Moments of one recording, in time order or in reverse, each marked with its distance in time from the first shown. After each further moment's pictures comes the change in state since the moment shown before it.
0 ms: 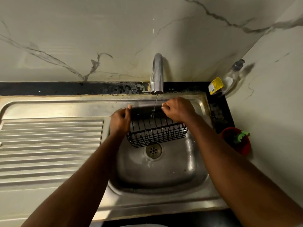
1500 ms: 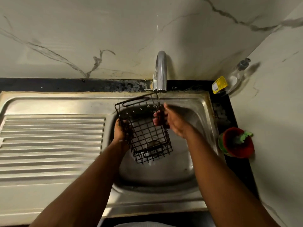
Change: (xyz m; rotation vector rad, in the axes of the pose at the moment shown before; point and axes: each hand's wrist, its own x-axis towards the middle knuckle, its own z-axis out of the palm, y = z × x) left_hand -0.017 -0.044 0.019 -0.876 -0.113 -0.585; right_hand -0.028 -0.015 0.049 1.395 -0.372 0.339
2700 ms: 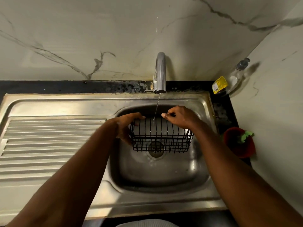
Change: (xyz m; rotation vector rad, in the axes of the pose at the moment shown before) left_hand 0.014 0.066 0.018 0.706 -0.215 -0.519; right_hand -0.003 -0.022 -0.035 -1.115 0.148 -0.241
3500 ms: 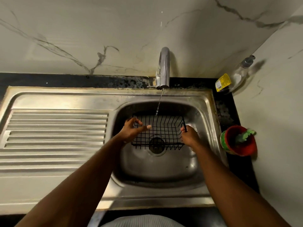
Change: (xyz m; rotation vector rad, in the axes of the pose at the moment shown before) left_hand 0.017 -0.067 0.022 0.272 0.280 0.629; right_hand -0.024 0.084 0.120 0.514 0.100 0.671
